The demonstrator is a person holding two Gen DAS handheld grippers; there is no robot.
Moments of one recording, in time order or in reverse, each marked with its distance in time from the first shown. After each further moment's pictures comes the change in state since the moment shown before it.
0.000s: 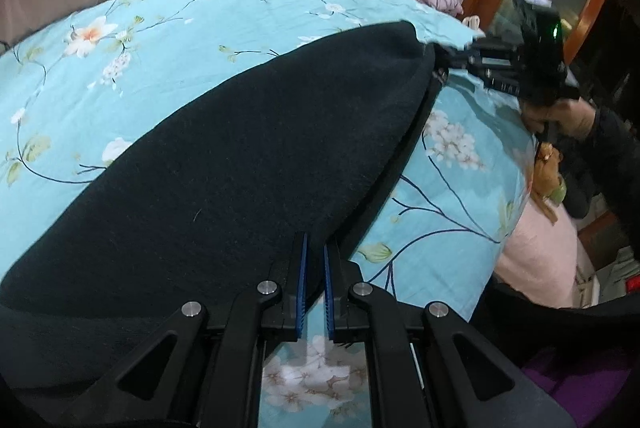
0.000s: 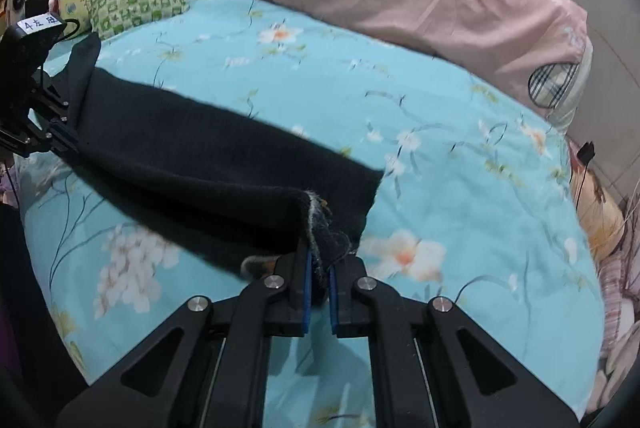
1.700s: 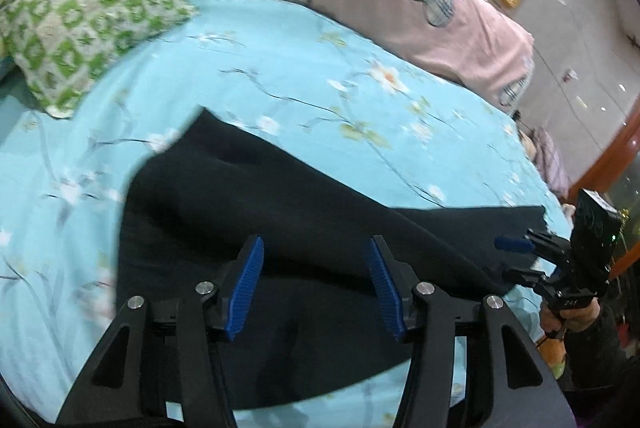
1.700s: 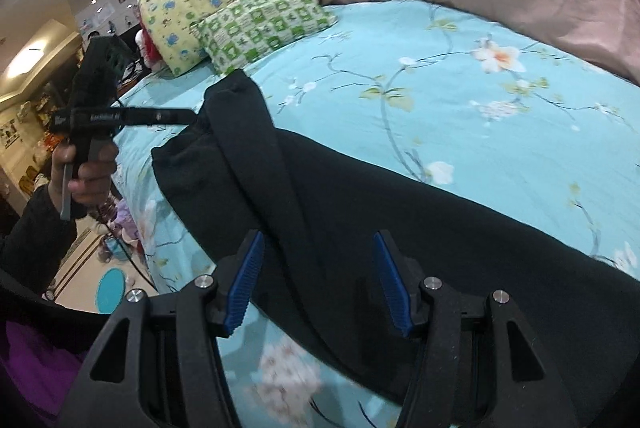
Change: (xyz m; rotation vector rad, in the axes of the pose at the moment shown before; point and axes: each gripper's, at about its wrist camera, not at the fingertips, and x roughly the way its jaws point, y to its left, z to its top) left arm -0.205 0.221 -0.140 -0.620 -0.307 0.279; right arm 0.063 0.215 0.129 0.069 0.003 0.514
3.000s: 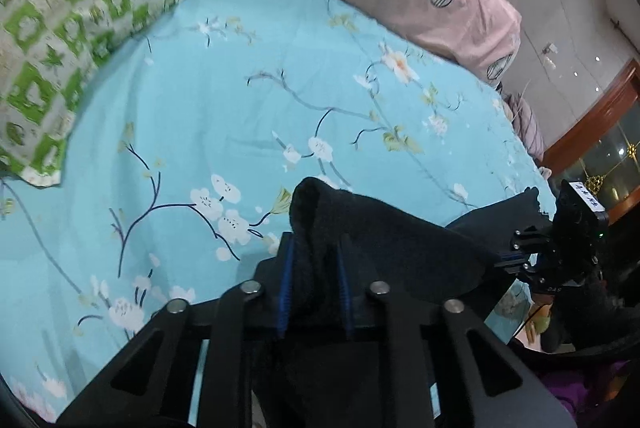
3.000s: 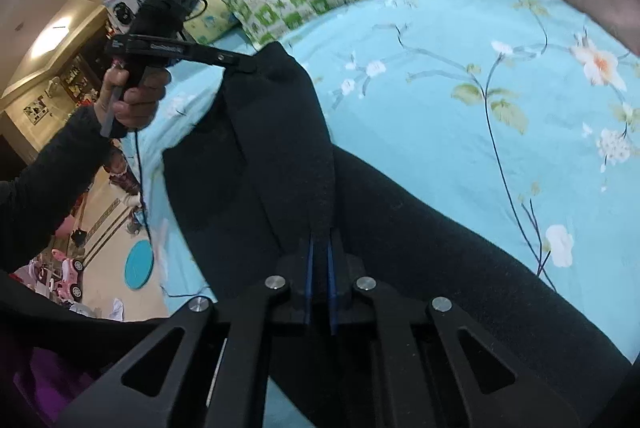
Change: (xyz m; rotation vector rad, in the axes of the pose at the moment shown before) left arm 0.030 0.092 0.077 0.098 0.155 -0.144; right arm 0.083 0.033 0.053 -0.056 0.131 0.150
